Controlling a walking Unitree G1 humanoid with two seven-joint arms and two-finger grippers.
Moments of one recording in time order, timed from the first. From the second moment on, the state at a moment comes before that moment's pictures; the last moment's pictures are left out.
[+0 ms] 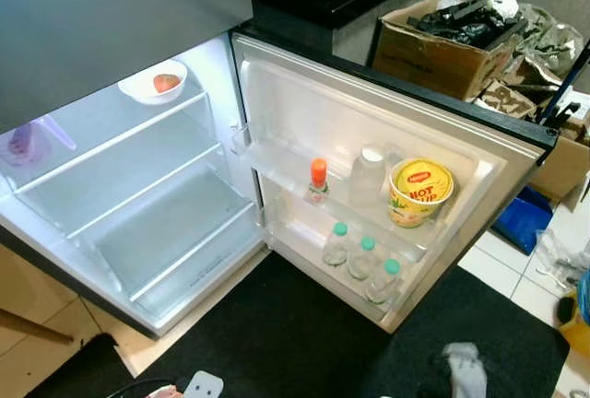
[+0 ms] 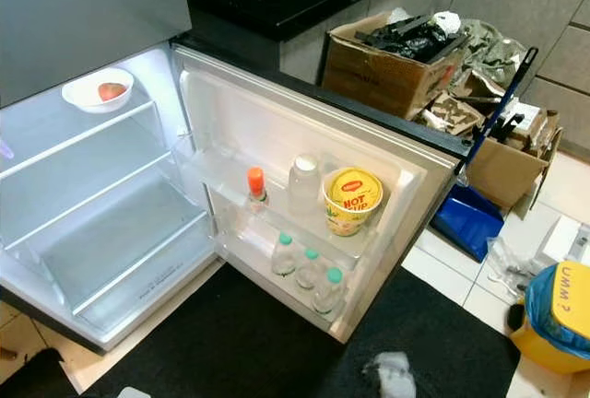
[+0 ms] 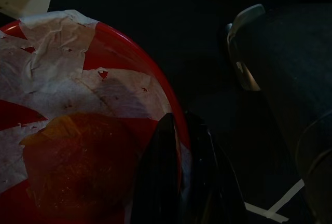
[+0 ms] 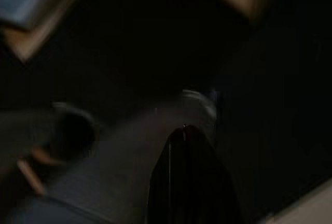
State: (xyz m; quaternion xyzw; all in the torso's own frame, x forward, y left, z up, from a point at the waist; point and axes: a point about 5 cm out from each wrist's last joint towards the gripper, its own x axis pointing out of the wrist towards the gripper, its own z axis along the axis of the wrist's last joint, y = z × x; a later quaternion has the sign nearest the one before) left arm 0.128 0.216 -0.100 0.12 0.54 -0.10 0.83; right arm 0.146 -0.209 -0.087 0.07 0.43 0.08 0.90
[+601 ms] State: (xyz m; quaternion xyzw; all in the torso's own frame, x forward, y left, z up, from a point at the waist) left arm 0.126 0.216 -0.101 0.13 0.54 -0.10 0.83; right arm 0.115 -0.216 -0.099 0.06 0.48 0.05 0.87
